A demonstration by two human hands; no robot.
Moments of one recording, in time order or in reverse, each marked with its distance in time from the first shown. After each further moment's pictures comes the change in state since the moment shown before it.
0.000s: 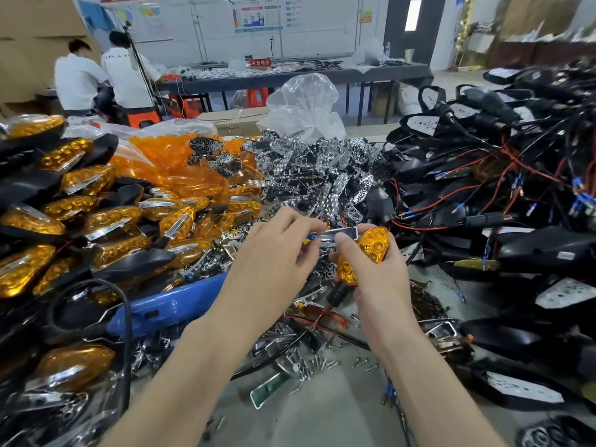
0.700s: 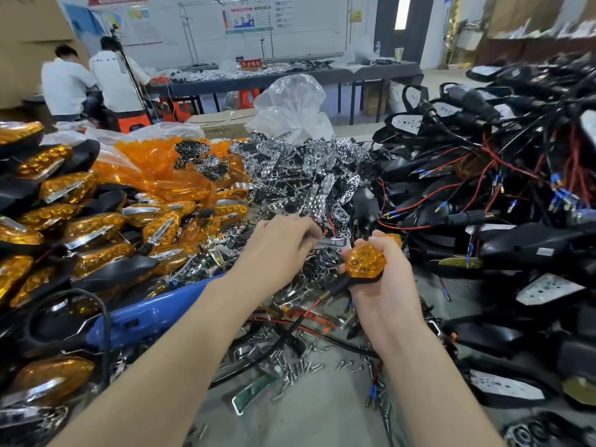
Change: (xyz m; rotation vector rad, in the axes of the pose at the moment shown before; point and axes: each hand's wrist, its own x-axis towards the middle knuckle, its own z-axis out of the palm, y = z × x) left_hand 0.042 -0.017 0.040 0.072 -0.326 -0.103; right_hand 0.012 -0.011 -0.019 0.473 0.148 0.241
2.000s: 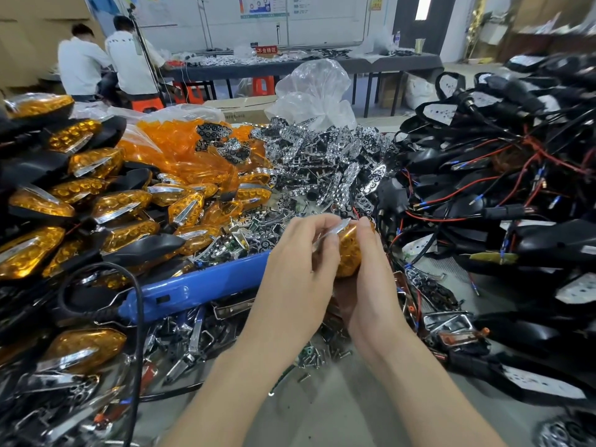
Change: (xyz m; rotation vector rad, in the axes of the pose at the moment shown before) left_hand -0.083 0.050 -0.038 -0.740 0.358 -0.131; right_hand -0.017 0.048 0.018 -0.304 -0.171 0.015
